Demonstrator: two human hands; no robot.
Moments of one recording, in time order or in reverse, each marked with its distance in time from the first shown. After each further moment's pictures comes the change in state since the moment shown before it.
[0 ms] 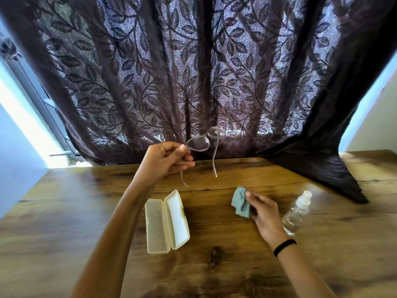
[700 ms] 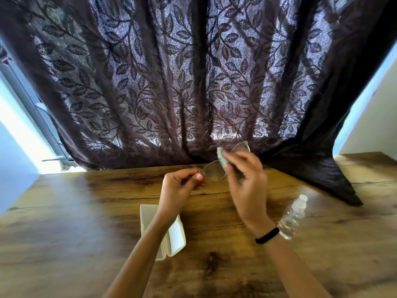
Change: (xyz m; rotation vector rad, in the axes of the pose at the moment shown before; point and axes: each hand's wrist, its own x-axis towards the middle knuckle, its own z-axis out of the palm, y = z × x) left_hand -0.015 -0.053 0.041 0.043 0.070 0.248; right_hand -0.055 -0.078 0.081 -0.679 0.097 -1.226
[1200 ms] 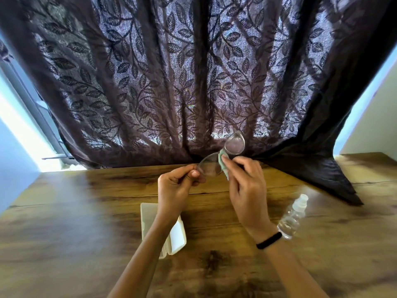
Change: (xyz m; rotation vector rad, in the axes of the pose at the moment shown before) left_hand -0.005 0.004 0.001 0.058 0.147 0.180; right_hand -0.013 0.002 -0.003 -0.239 -0.085 -0.126
